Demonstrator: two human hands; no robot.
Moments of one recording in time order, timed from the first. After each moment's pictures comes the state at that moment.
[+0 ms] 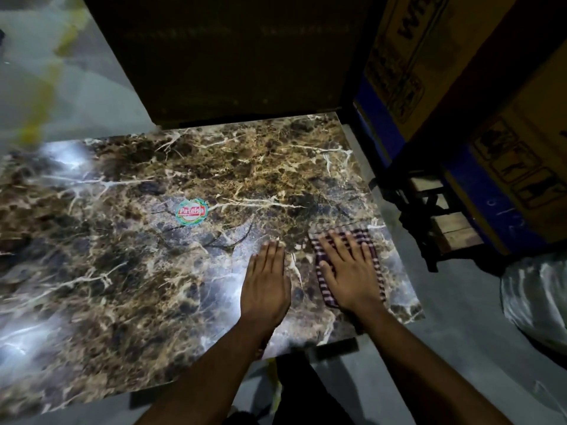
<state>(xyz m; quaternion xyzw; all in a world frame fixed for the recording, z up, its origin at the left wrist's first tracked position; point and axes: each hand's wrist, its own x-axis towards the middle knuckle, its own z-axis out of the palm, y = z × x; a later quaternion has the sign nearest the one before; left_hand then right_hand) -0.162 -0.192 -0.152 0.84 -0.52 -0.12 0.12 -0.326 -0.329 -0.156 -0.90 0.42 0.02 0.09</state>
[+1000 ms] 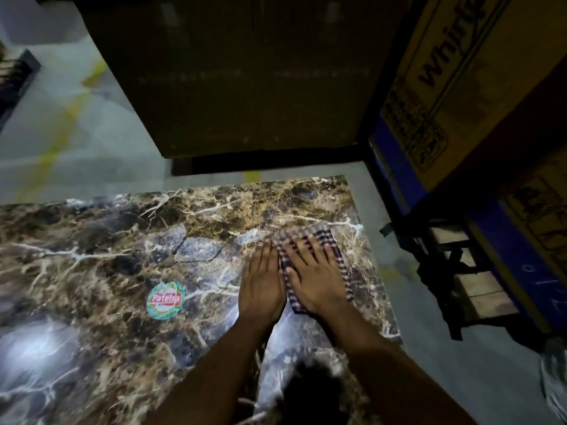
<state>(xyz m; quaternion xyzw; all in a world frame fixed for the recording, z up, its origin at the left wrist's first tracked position) -0.068 -0.380 -0.146 0.88 -0.44 -0.13 0.11 -0.171 -0.485 -0.153 -0.94 0.32 0.02 0.11</state>
